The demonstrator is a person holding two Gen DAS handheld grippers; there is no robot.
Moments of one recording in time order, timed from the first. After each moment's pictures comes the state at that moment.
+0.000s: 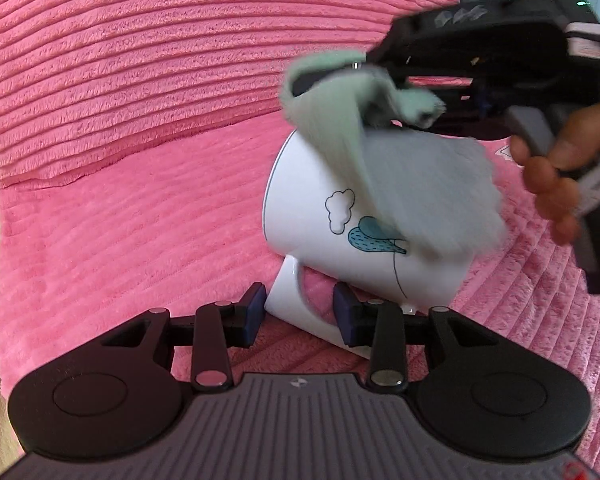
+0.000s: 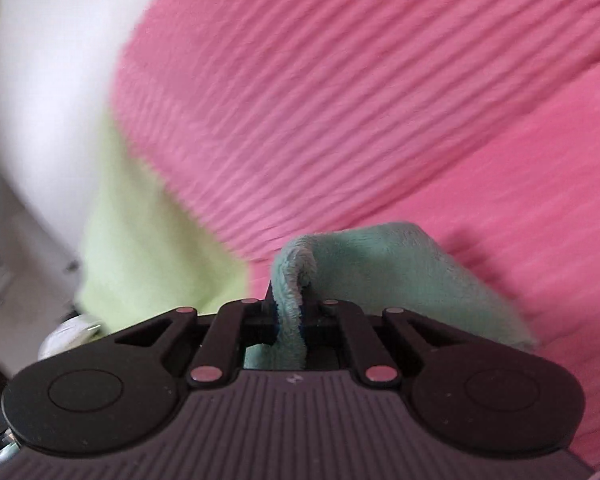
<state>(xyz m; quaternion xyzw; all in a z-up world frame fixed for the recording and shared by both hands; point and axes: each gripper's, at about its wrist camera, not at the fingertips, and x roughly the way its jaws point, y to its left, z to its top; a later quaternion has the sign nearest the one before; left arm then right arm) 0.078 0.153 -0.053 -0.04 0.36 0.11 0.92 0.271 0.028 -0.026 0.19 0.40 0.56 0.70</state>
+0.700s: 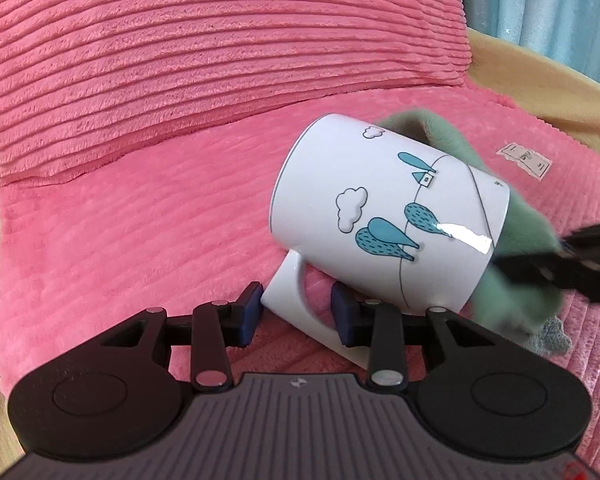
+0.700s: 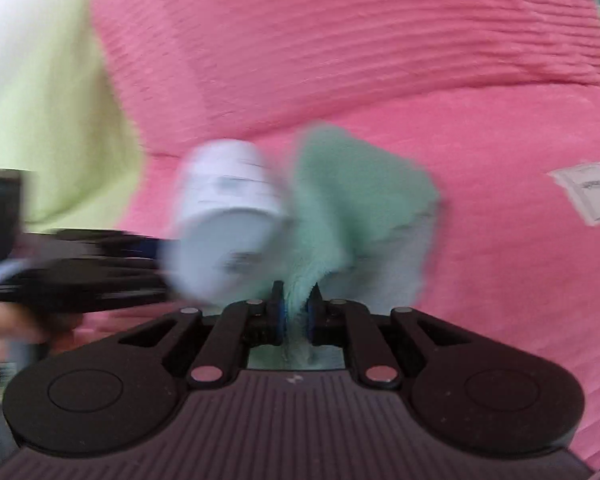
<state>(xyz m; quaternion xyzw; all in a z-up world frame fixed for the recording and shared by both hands) 0.080 0.153 -0.052 -0.04 0.37 0.11 0.92 0.143 -0.066 -0.004 -0.04 0.35 0.50 0.79</state>
